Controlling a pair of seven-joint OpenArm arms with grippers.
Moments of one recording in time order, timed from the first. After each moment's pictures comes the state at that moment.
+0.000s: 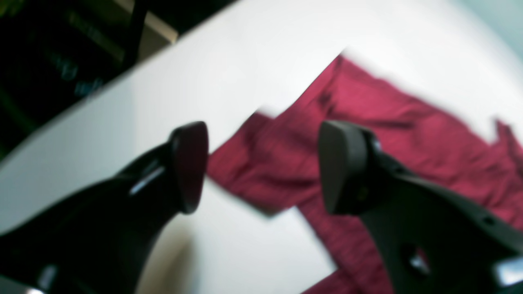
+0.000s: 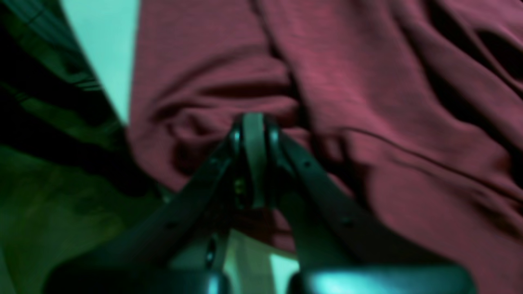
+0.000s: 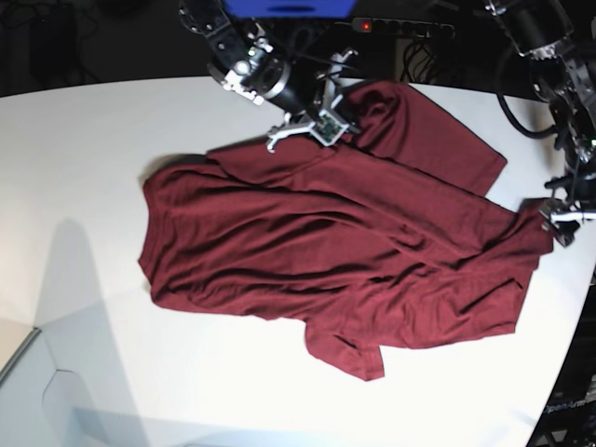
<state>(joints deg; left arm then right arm) 4.2 -15.7 -34.0 86.8 -29.1 0.5 28.9 -16.3 1.5 -27.4 89.8 -7.0 23.8 -14.8</state>
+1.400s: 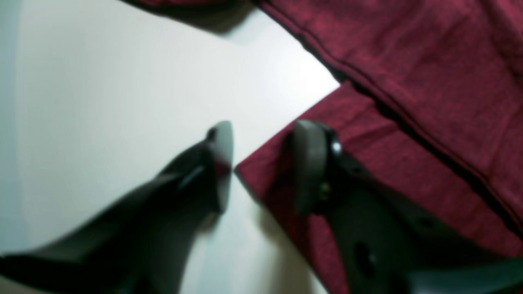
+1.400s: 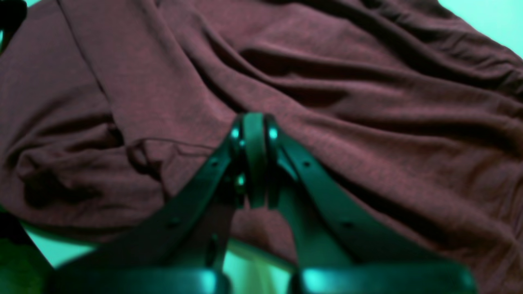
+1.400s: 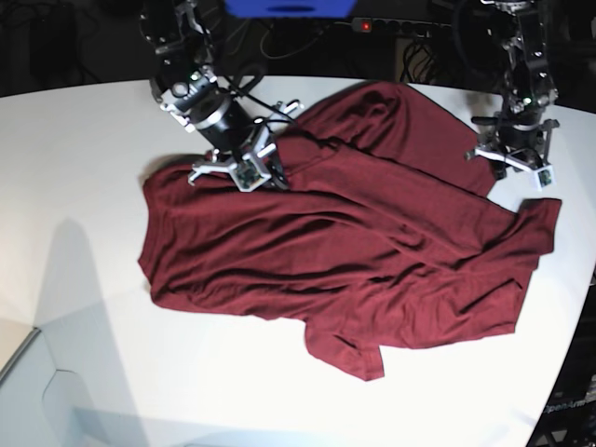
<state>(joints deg) 16.2 -13.3 -17.6 84.4 -21.2 0.3 24.6 -17.5 1.1 -10.4 97.7 -7.0 24.4 -14.8</state>
